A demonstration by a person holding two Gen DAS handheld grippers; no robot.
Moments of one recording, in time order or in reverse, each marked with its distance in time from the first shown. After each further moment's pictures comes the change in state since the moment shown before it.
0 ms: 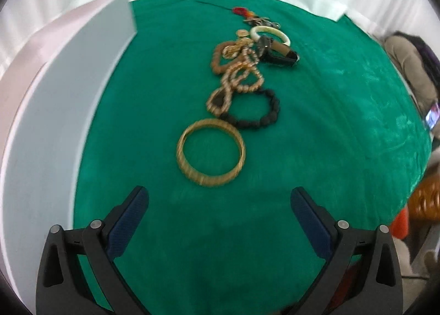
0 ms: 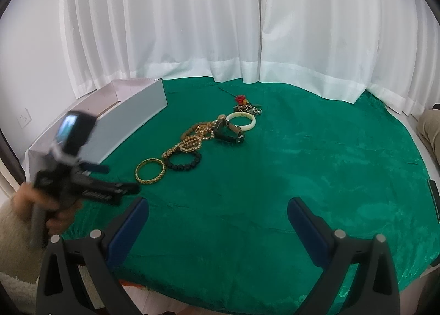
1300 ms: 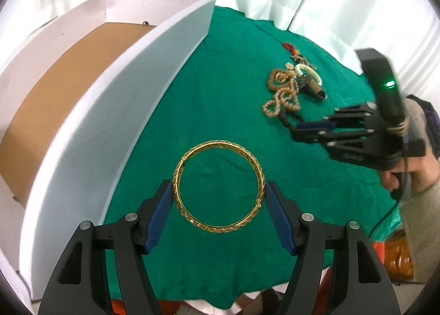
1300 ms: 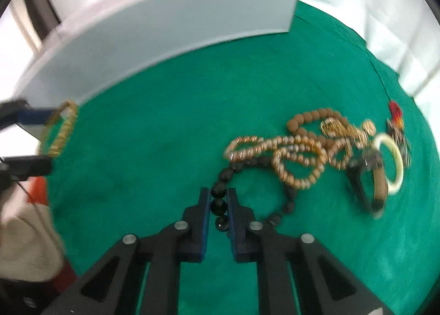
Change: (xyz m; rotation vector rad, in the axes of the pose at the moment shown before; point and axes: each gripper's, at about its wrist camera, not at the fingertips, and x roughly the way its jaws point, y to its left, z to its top) left arm -0.078 0.070 -0.068 -0.303 -0.115 -0.013; right arm 0.223 0.106 0.048 -0.545 0.462 0.383
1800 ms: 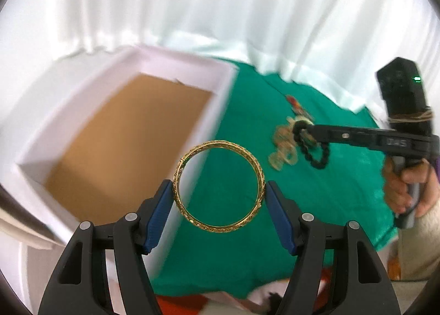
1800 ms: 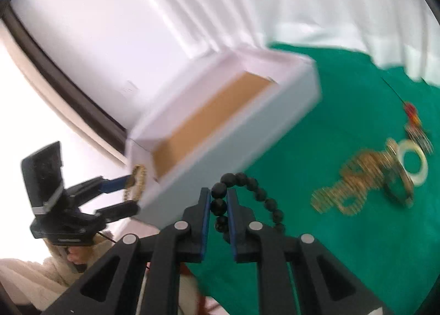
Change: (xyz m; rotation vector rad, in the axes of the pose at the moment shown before) left arm -0.126 0.048 0.037 -0.025 -0.192 0.073; right arm -0.134 0.026 0.039 0.256 -0.308 0.378
